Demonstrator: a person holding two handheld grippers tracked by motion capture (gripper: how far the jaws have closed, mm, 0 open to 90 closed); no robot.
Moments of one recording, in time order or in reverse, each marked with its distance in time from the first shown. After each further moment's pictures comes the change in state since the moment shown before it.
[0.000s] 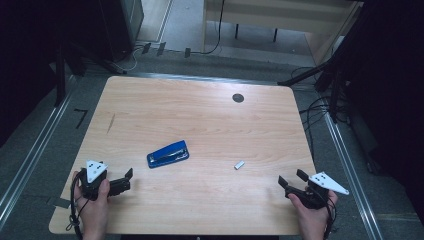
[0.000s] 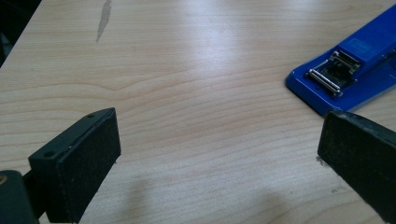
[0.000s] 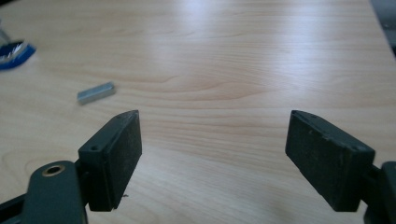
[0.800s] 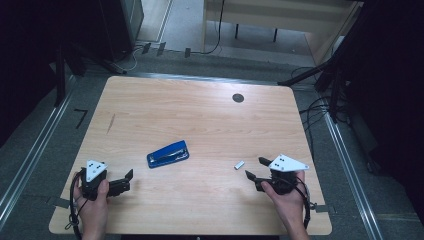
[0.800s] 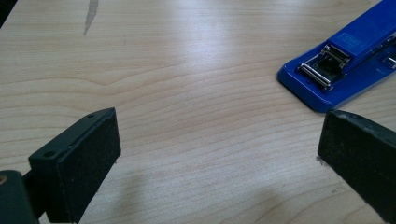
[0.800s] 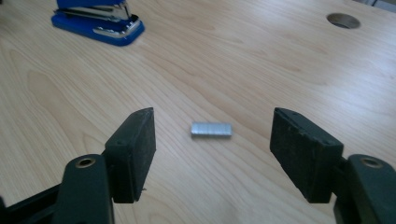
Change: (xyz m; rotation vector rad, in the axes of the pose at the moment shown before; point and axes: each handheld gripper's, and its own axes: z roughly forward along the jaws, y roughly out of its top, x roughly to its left) left arm 0.003 0.001 0.002 0.033 -0.043 -0.019; right arm 0.075 0.060 0.042 0.100 0.259 -0.291
